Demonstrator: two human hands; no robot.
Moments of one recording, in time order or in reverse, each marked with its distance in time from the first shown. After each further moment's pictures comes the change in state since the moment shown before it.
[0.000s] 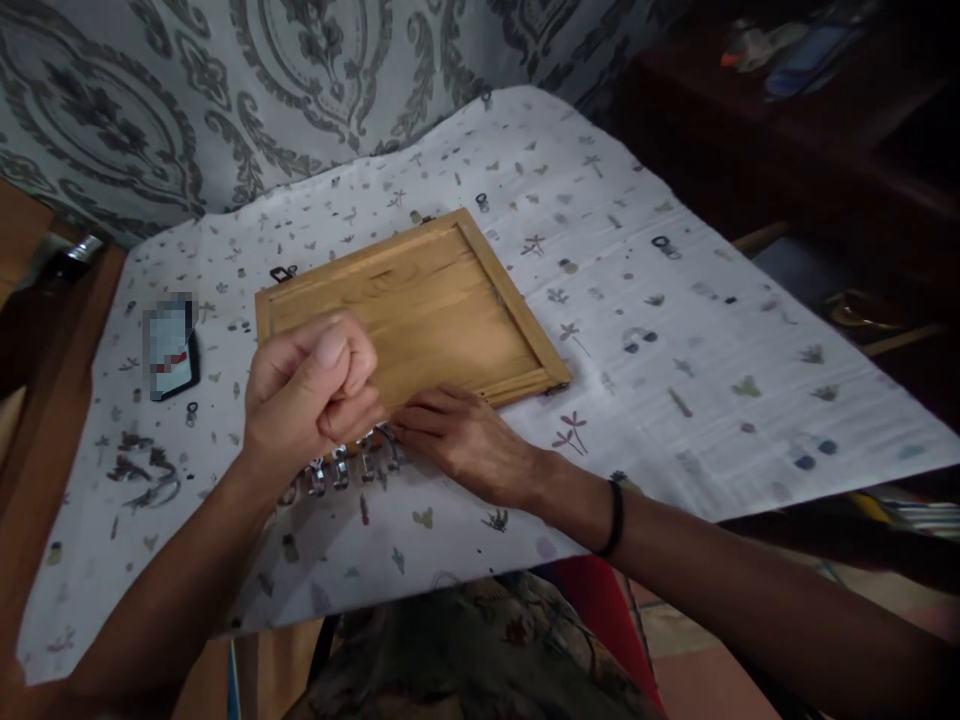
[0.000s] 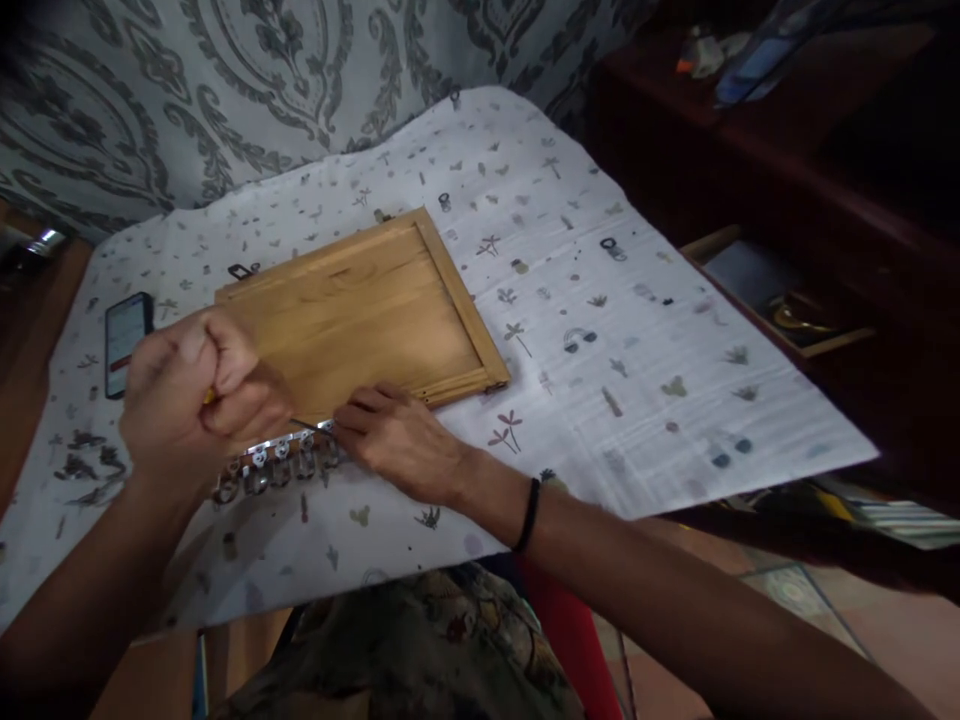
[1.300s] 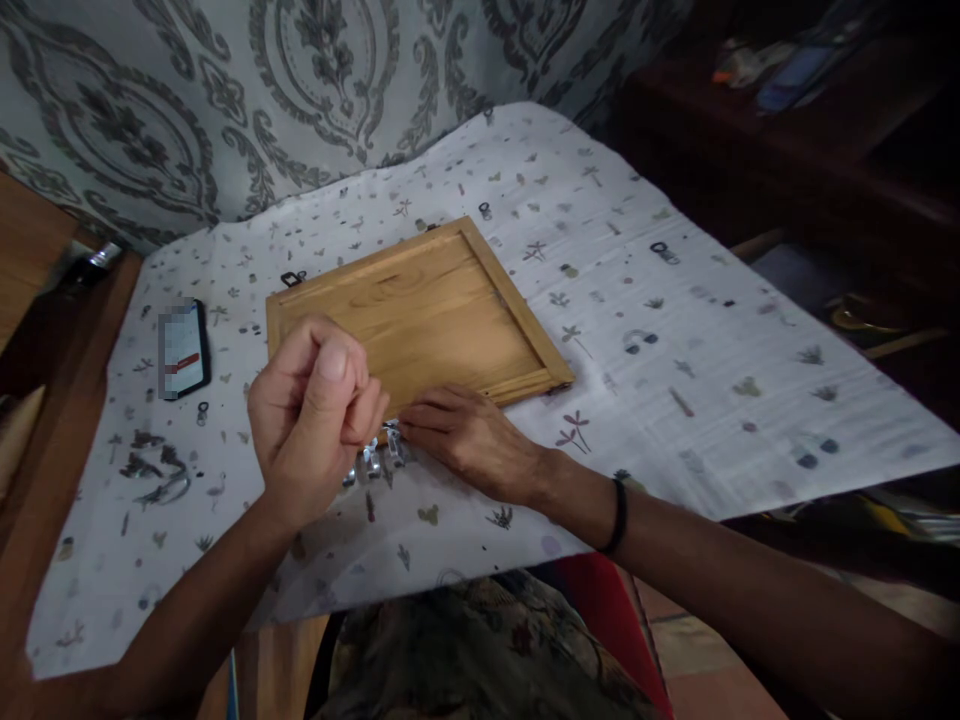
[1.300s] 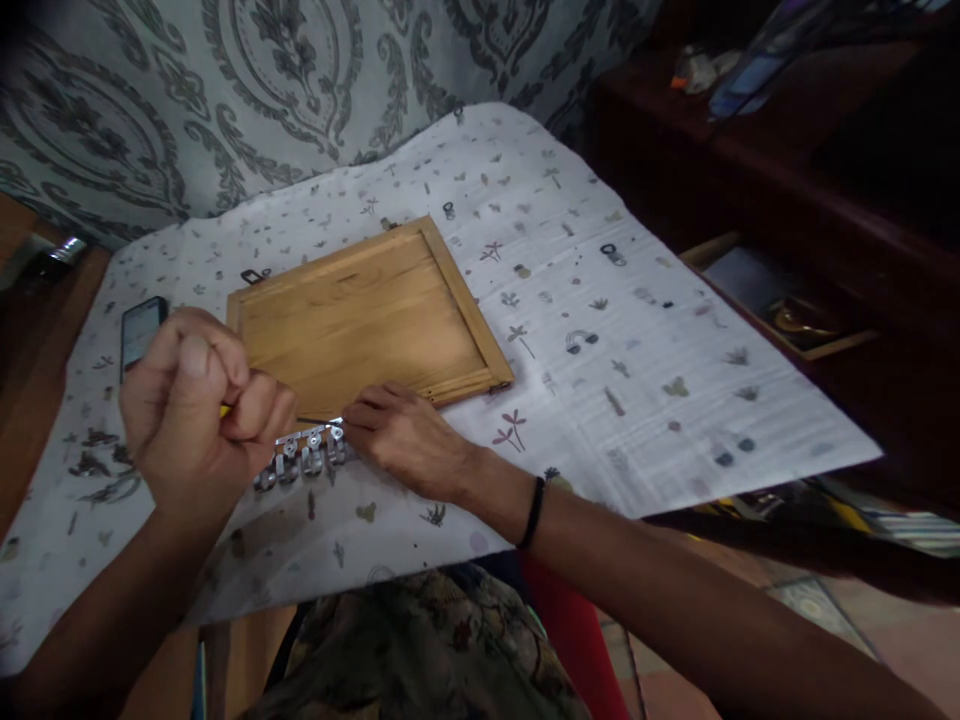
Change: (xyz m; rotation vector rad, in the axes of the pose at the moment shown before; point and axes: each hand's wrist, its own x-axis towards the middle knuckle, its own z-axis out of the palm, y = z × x) left_hand -0.012 -0.011 0.028 0.087 0.435 0.289; right_hand -0.001 0.001 0.002 0.001 0.028 -0.001
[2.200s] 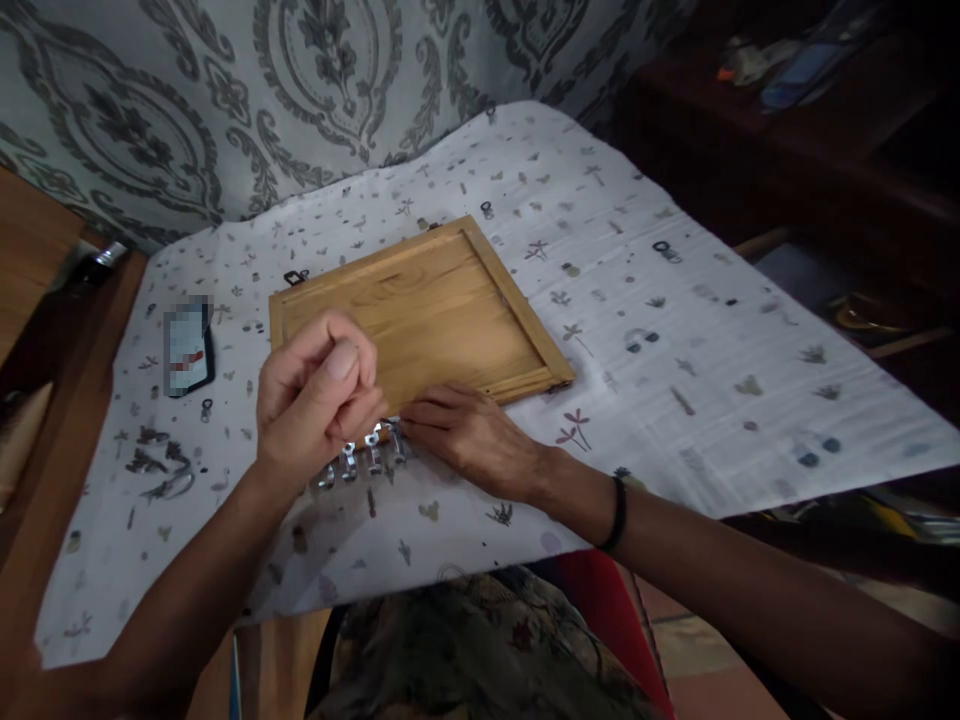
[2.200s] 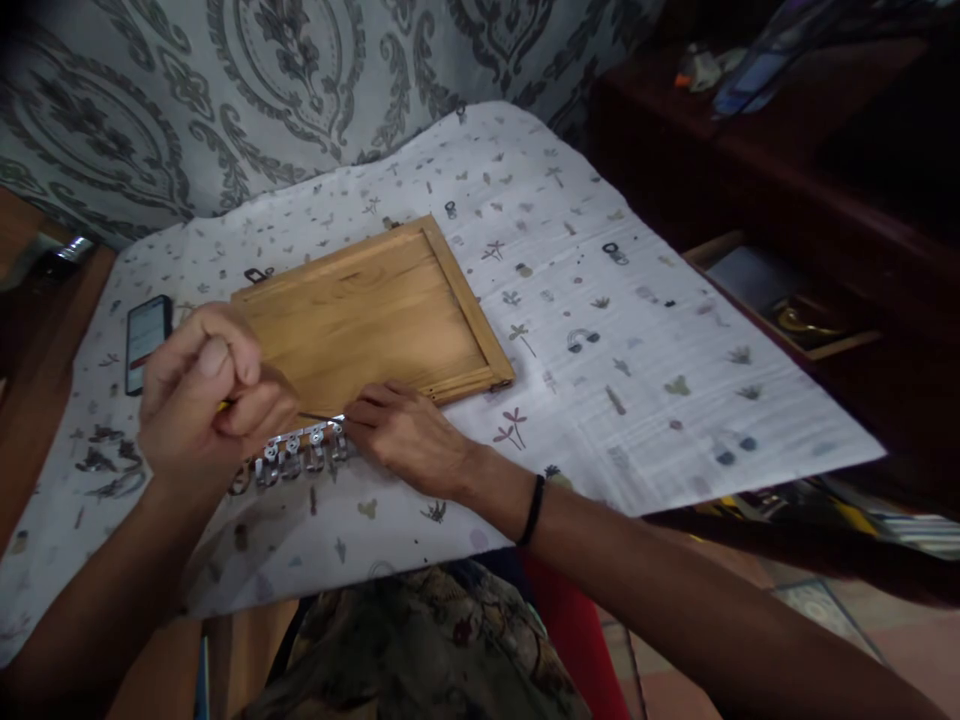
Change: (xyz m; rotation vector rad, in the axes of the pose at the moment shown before) left_hand 0.012 0.005 -0.018 -0.024 -0.322 -0.123; right_hand 0.001 0.000 -0.001 -0.006 0.009 -0.004
